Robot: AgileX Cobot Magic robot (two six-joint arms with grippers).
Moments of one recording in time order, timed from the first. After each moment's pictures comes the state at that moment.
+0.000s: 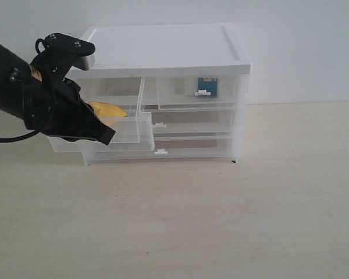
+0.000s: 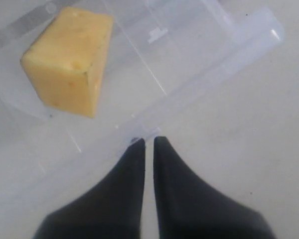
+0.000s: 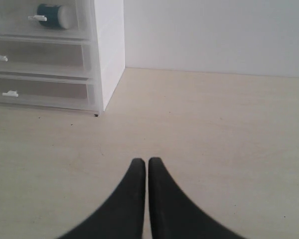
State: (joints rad) left arm -0.45 1.54 -1.11 -0.11 0.58 0.24; right arm 0.16 0.00 0.00 -0.03 0.27 0.00
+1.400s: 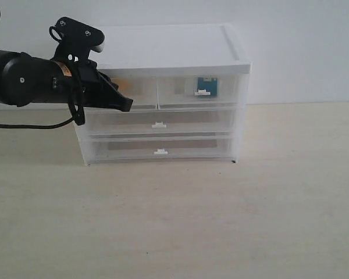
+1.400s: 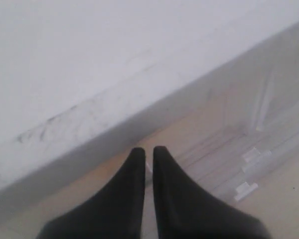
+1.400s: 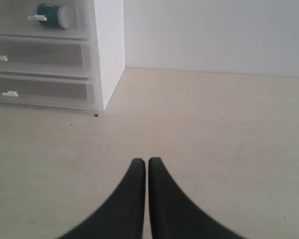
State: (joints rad) left arm -0.39 1.78 -1.17 -0.02 0.00 0.24; right arm 0.16 0.00 0.00 -0.03 0.27 0.00
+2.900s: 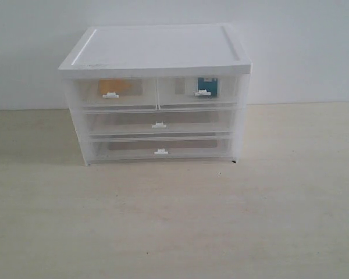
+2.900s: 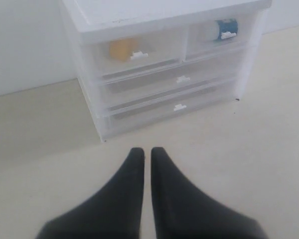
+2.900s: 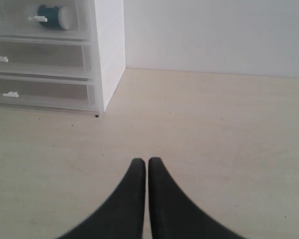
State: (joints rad) left arm -0.39 0.55 -0.53 -0.03 0.46 0.03; right arm 0.16 0.00 0.00 -0.03 0.27 0.00
